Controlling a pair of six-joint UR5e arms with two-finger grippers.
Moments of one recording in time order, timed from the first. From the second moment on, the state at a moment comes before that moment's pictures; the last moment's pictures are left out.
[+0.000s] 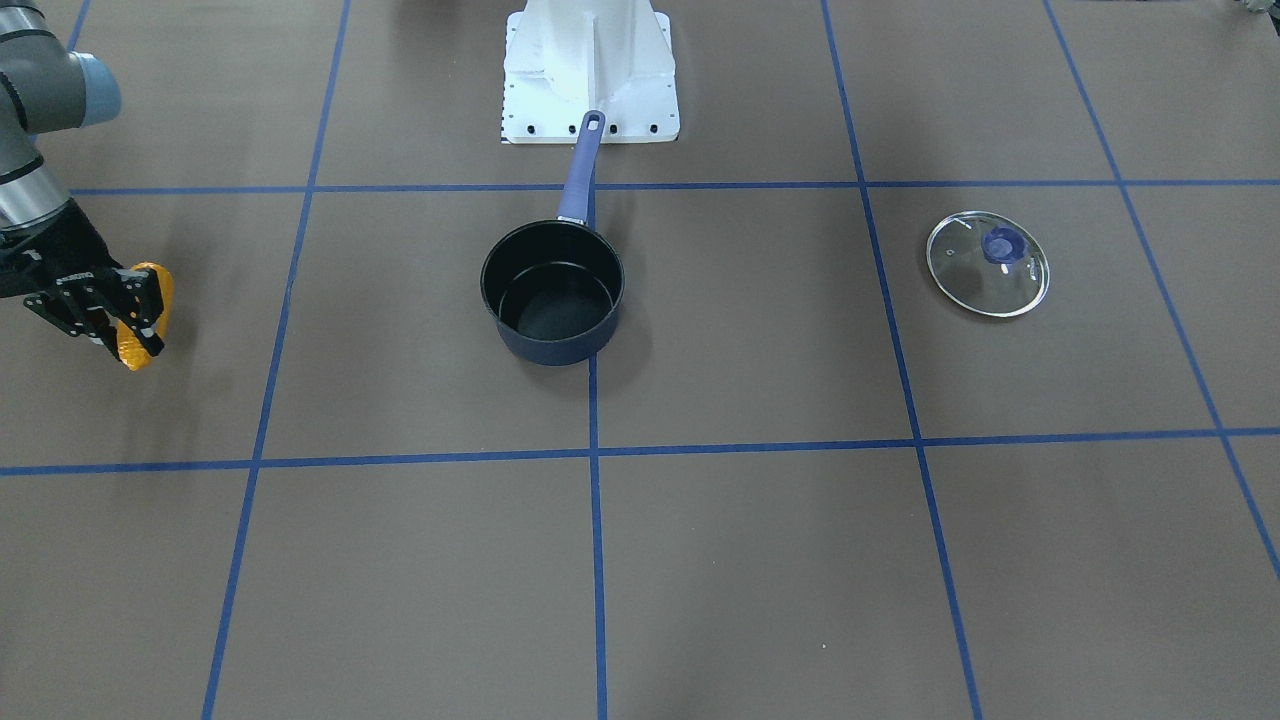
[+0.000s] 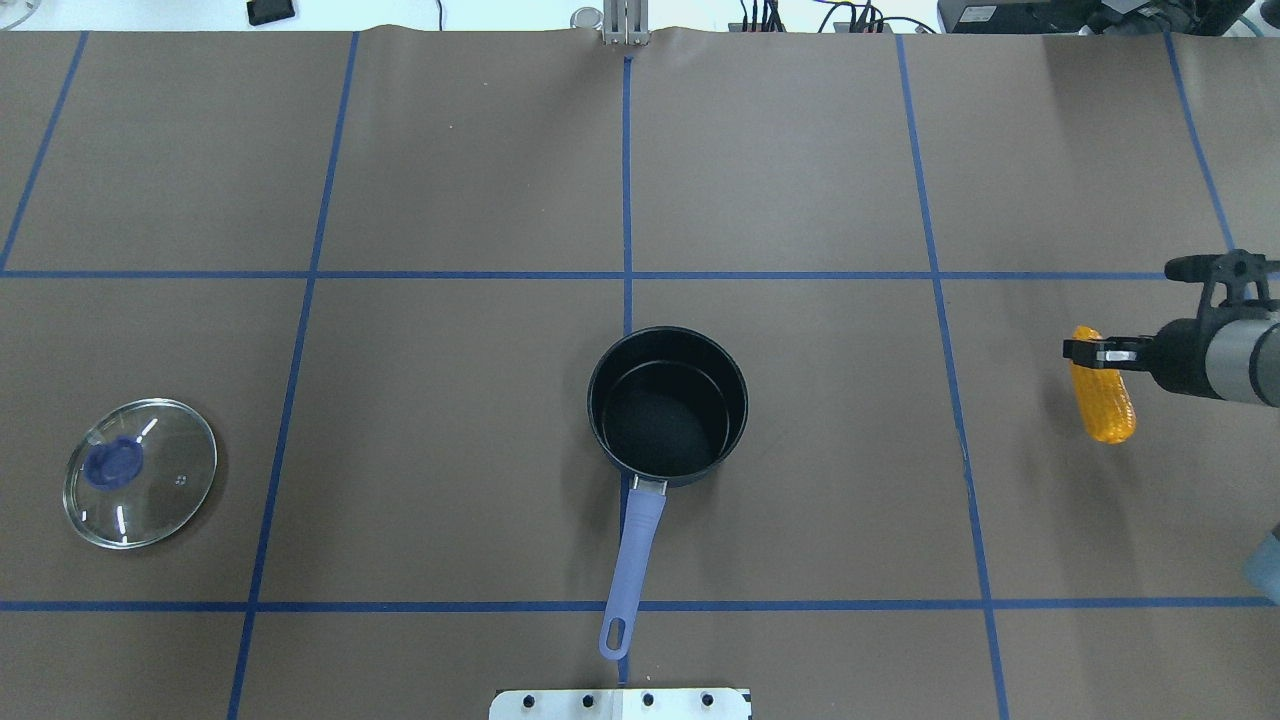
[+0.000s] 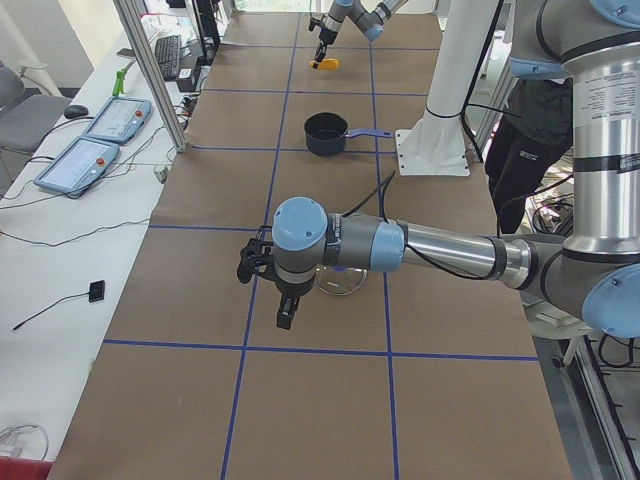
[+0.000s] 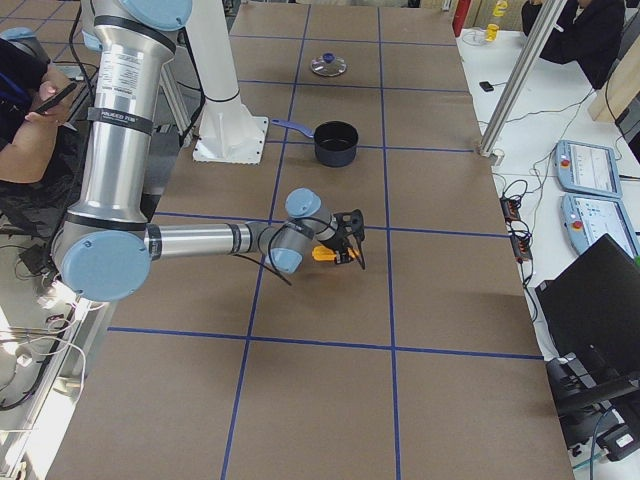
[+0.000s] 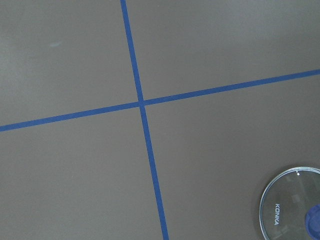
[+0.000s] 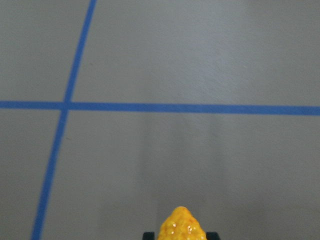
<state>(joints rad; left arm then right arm) -1.64 -1.44 -1.87 -1.52 -2.42 0.14 0.81 -1.68 1.74 -0.62 1.80 1.07</state>
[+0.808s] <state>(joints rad) -1.64 -1.44 -1.87 -1.52 -2.42 0.14 0.60 -1.15 1.77 -0.97 1.68 1.42</state>
